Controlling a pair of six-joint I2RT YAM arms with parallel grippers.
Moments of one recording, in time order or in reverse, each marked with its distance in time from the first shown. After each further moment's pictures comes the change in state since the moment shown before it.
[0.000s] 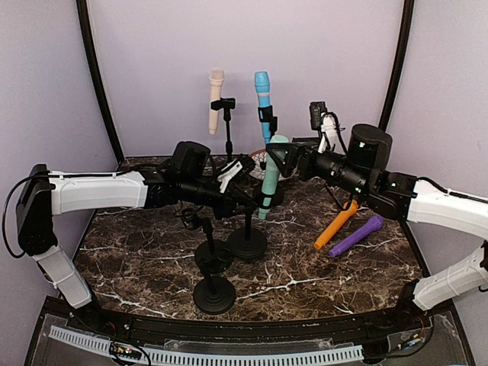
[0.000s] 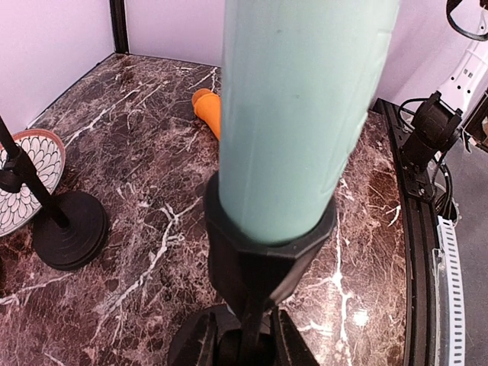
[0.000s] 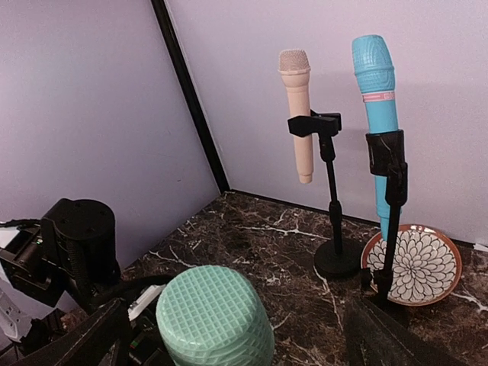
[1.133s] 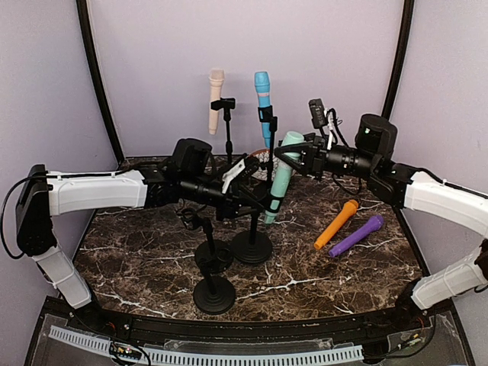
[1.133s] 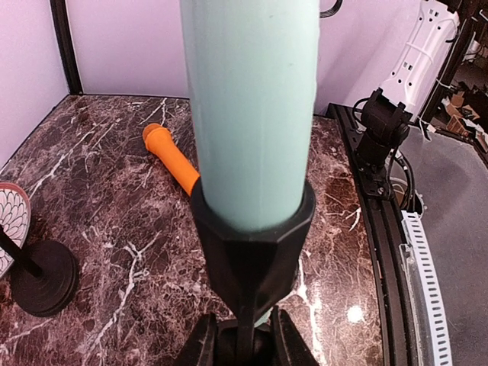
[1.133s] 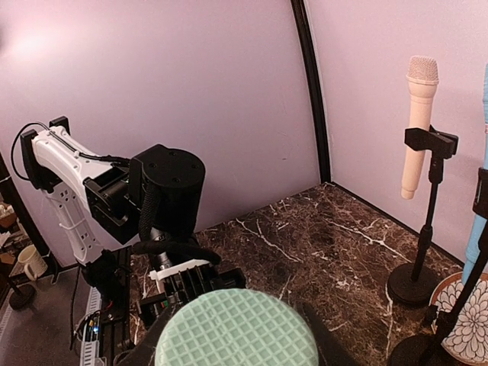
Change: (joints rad) left arm -0.020 -0.004 0.021 0.013 0.141 0.070; right arm -0.212 0.048 0.021 0.058 -0.671 -0.073
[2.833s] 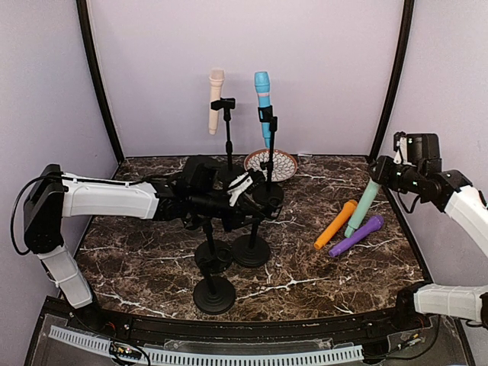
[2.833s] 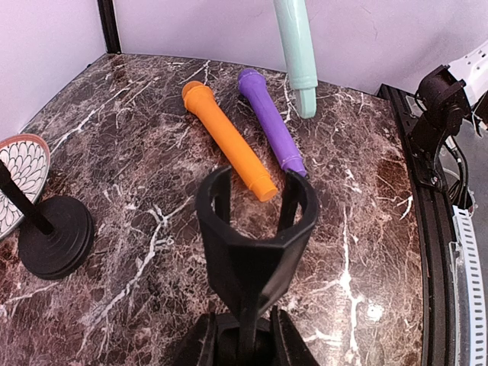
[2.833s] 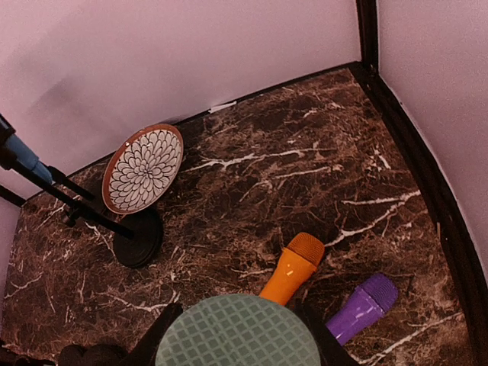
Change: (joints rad) left arm -0.043 0.058 -0.070 0.100 -0.210 -0.038; right arm -0.441 -0.300 -0.068 -0.764 0.674 0.246
